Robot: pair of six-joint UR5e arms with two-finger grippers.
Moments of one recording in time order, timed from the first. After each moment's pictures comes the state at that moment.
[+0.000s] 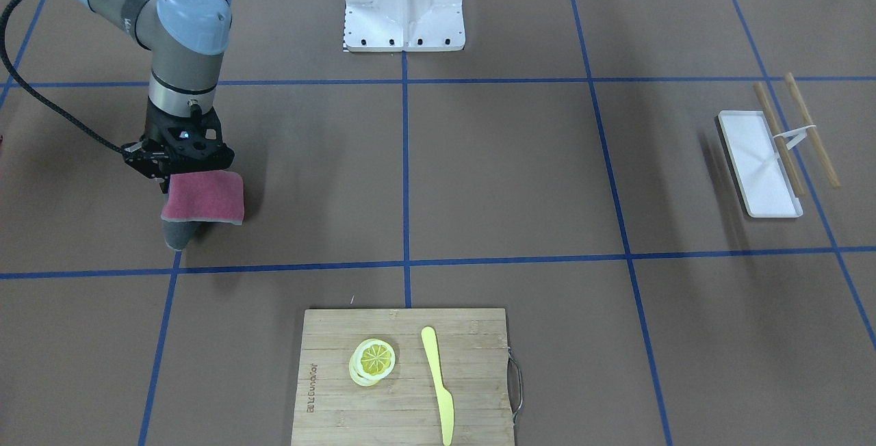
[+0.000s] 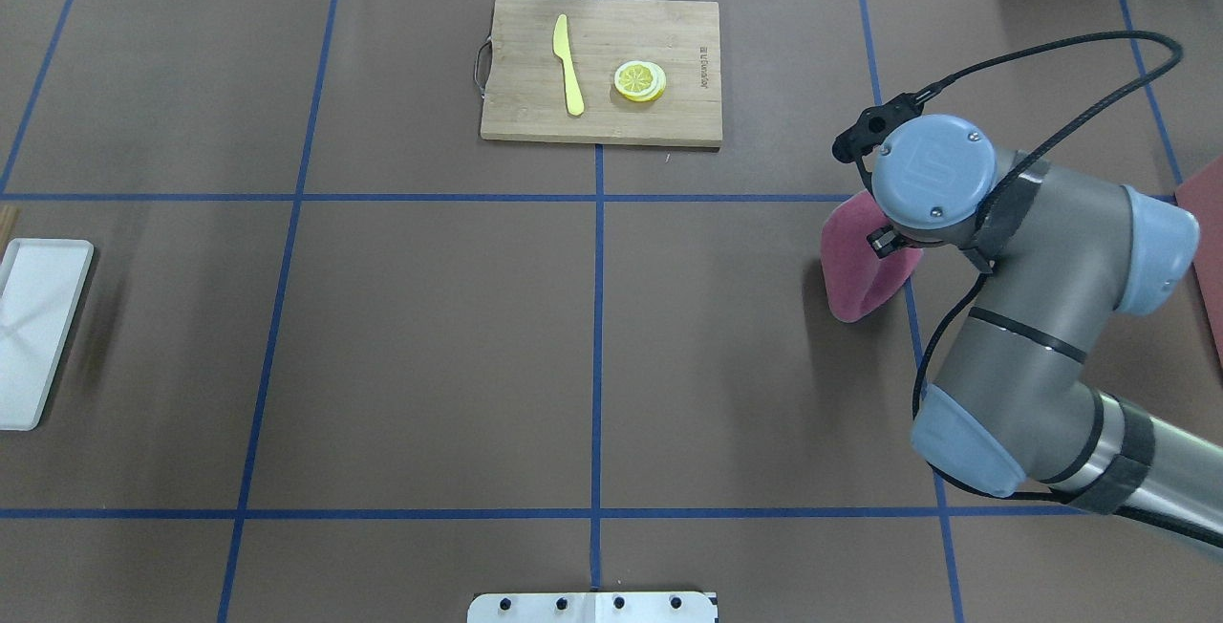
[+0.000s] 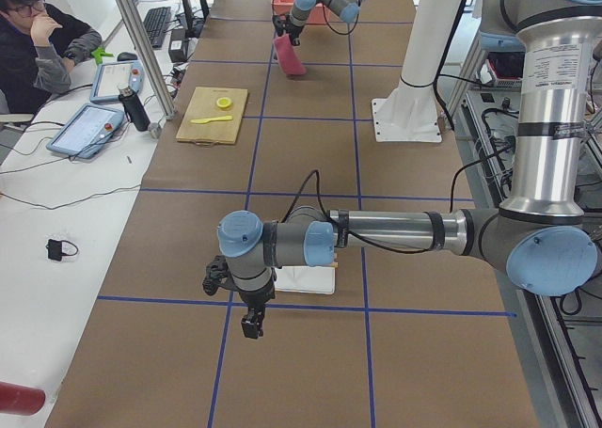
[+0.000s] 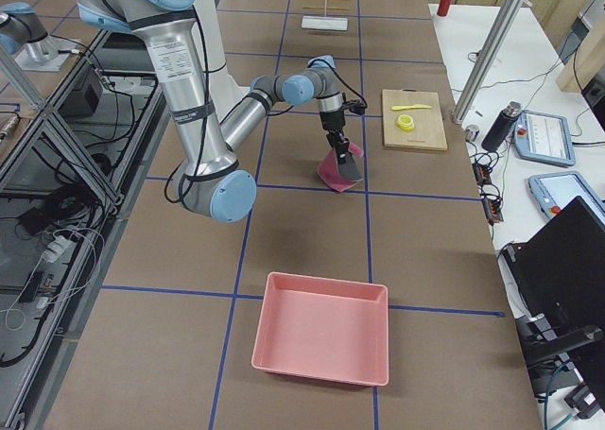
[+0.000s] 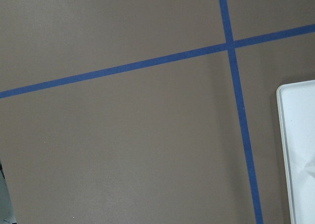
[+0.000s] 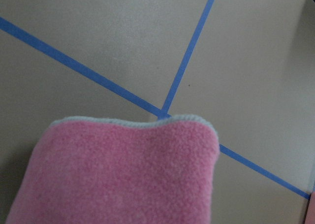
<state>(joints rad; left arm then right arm) -1.57 -1.56 -1.58 -1.52 -2.21 0.23 0.66 -1.20 1.98 -1.93 1.55 0.57</state>
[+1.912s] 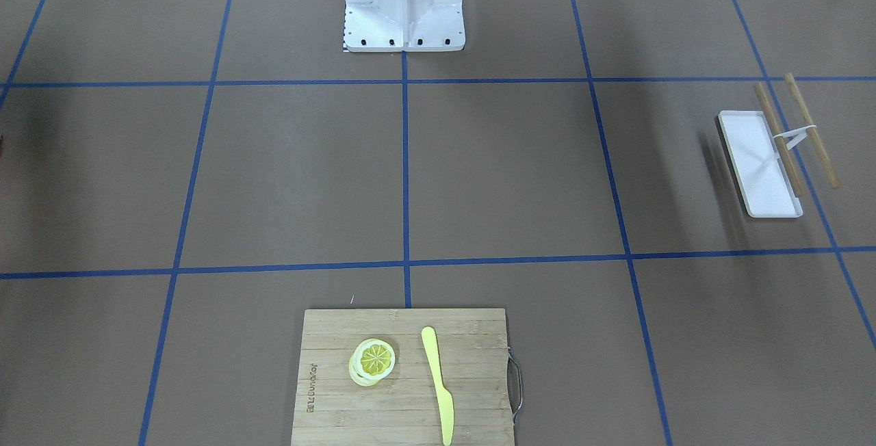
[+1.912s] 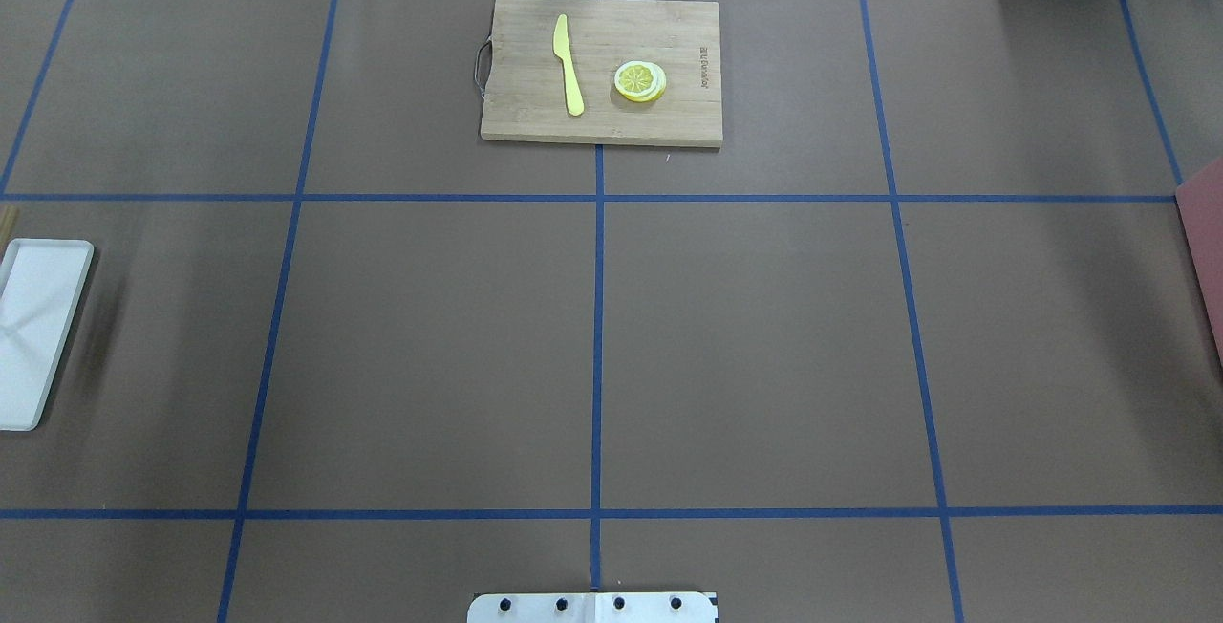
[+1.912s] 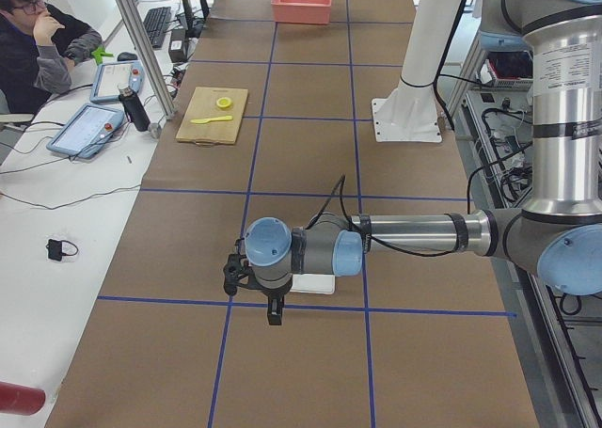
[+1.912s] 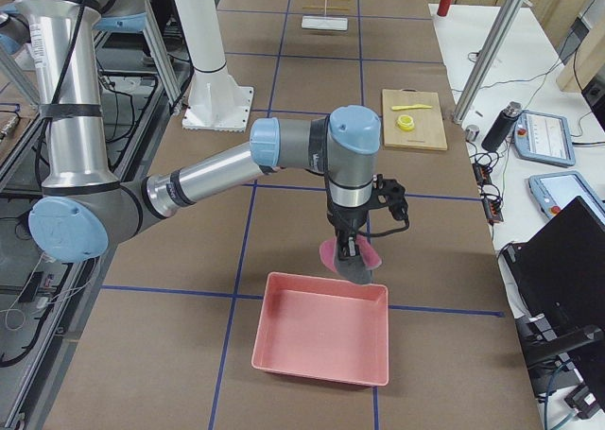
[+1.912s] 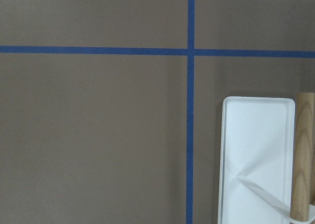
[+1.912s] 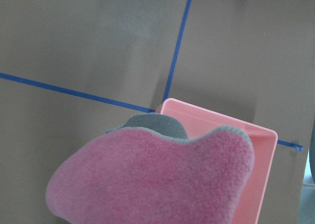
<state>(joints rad) -1.58 -1.46 -1.64 -1.62 -2.41 -0.01 1.71 -1.54 1.88 -1.97 2.15 -0.30</state>
